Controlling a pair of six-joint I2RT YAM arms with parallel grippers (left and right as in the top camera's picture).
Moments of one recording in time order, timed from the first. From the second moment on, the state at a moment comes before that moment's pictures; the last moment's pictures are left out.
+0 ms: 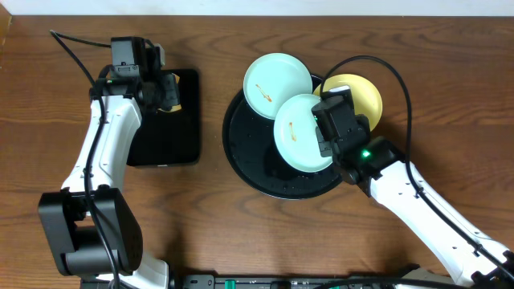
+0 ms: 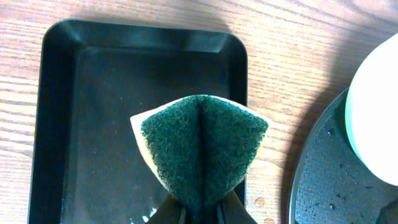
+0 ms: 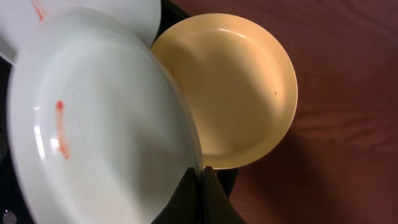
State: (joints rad) left arm 0.06 1.73 1.35 -0.65 0.13 -0.09; right arm 0.55 1.43 1.03 -0.58 0.45 0.24
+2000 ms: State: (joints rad) left arm -0.62 1.74 1.33 -0.80 0.18 -0.24; right arm 0.36 1.62 1.00 -0.70 0.02 0.42
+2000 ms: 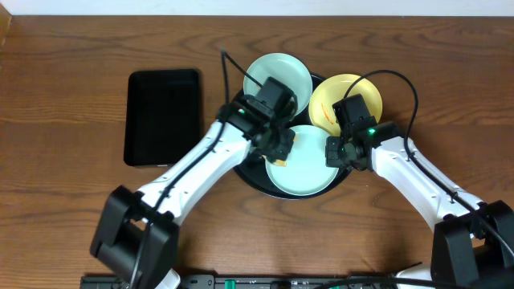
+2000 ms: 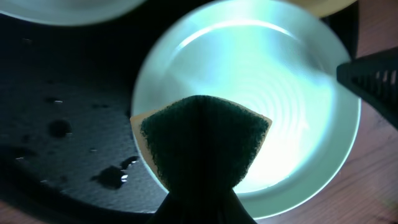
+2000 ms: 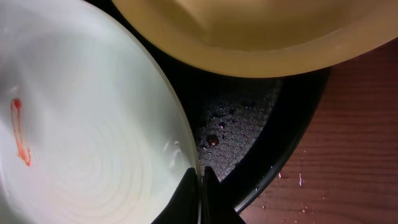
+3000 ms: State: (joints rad) left arm -0.73 1.90 1.21 -0.58 0.15 -0.30; right arm 0.36 1.62 1.00 -0.70 0.03 0.42
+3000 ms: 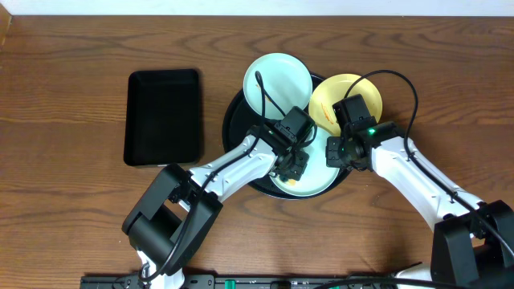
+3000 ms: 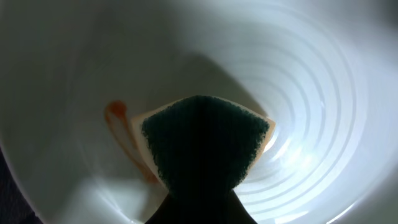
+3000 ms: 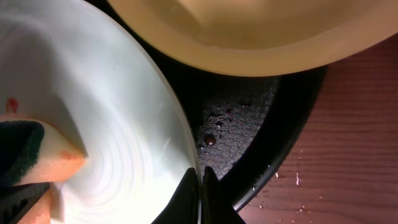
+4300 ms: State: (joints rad) left arm -0.74 1.89 1.12 -0.33 -0.02 -0.31; right arm 0.35 1.62 1.00 -0.72 0.03 0.42
